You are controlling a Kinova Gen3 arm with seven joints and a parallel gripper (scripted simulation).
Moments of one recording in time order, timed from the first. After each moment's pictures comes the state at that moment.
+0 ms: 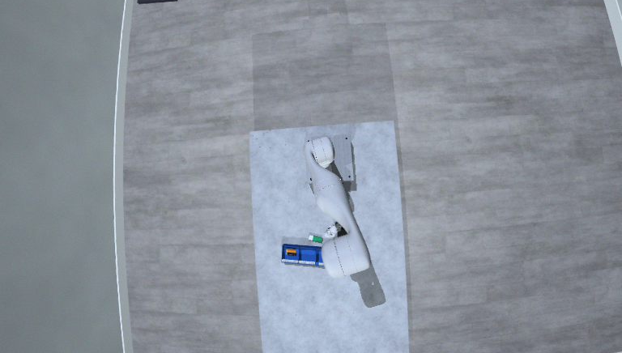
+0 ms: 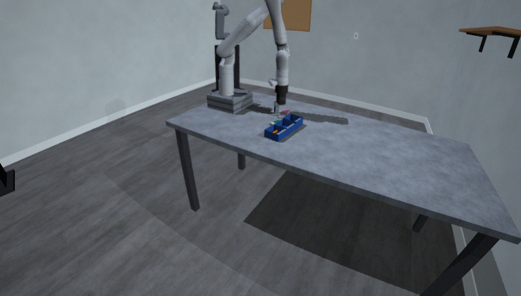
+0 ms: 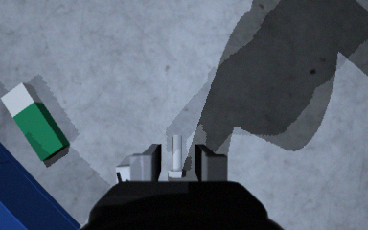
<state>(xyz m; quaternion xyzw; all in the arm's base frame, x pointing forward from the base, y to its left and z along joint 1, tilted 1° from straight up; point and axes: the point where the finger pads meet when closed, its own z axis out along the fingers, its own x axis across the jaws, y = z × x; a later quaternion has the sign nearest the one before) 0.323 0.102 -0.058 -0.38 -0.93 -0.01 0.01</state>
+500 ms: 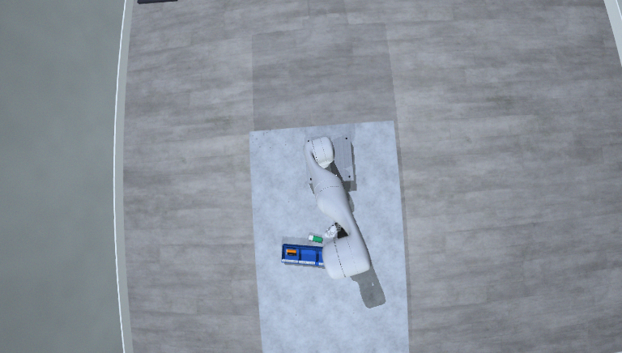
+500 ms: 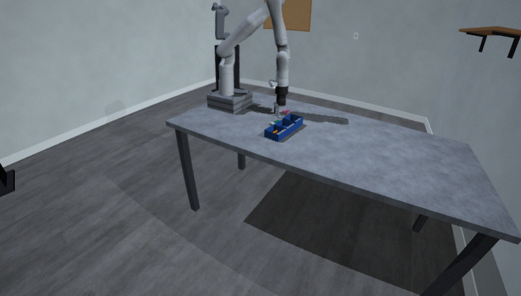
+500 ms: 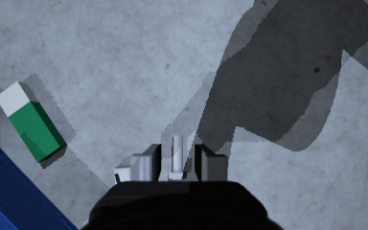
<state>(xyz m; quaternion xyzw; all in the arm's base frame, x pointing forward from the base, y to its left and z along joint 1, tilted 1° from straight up) 0.323 0.102 -0.065 -0.38 -0.93 -0.01 0.01</state>
